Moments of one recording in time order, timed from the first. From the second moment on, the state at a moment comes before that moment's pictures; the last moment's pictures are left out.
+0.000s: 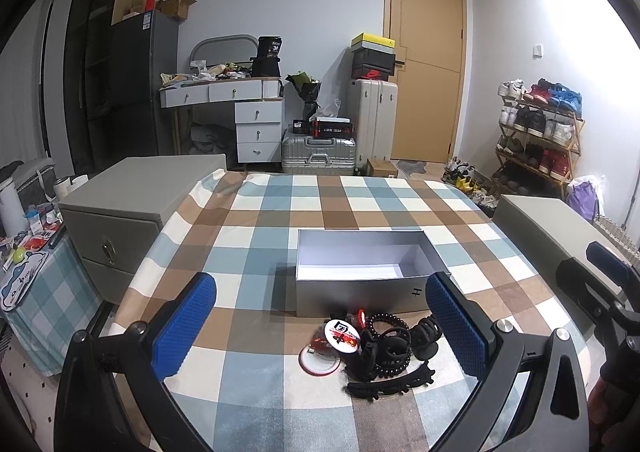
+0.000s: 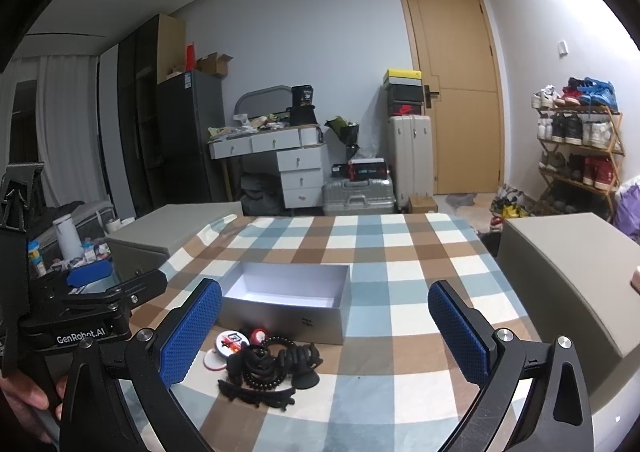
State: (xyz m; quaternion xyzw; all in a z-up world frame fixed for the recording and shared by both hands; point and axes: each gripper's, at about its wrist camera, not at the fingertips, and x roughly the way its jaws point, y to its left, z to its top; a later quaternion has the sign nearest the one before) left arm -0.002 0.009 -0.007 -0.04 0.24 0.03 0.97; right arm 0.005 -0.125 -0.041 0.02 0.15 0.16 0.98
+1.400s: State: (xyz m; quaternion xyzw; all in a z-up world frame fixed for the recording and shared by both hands) left arm 0.001 0.014 -0.024 -0.05 0.26 0.02 0.96; right arm 0.012 -0.117 -0.055 0.02 0.17 0.19 0.97
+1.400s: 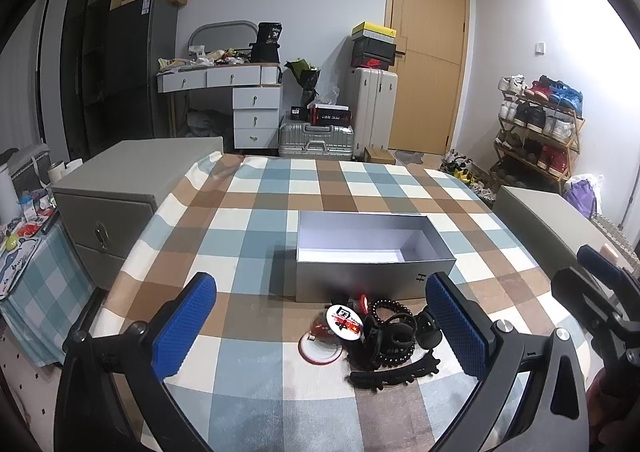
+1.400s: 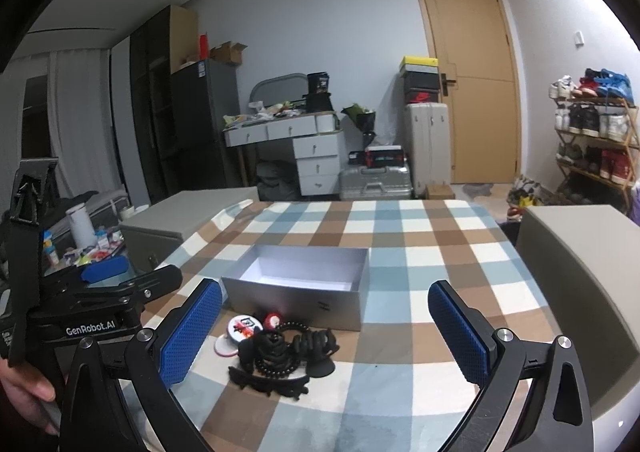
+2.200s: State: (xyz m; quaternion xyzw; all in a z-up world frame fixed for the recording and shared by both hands) left arm 0.017 0.035 -0.075 -0.09 0.34 -0.02 0.94; right arm 0.091 -0.096 -0.128 0.06 0.33 0.27 0.90
